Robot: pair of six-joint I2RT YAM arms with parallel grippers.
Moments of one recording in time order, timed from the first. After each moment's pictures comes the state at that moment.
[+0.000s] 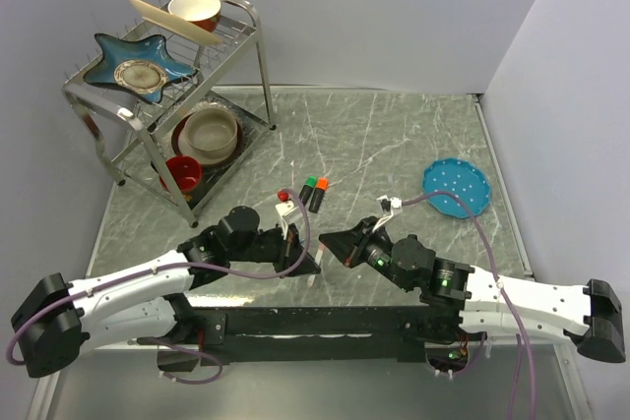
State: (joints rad) left arm -0.93 0.99 0.50 0.16 0.50 -0.53; right arm 1.24 0.73 0.40 0.18 0.39 0.83
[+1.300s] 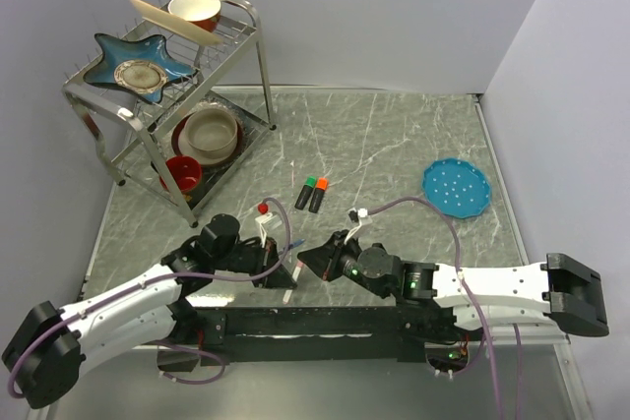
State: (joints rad) left arm -0.75 0.84 0.32 0.07 0.72 -0.63; right arm 1.34 1.00 0.40 0.35 0.38 0.93
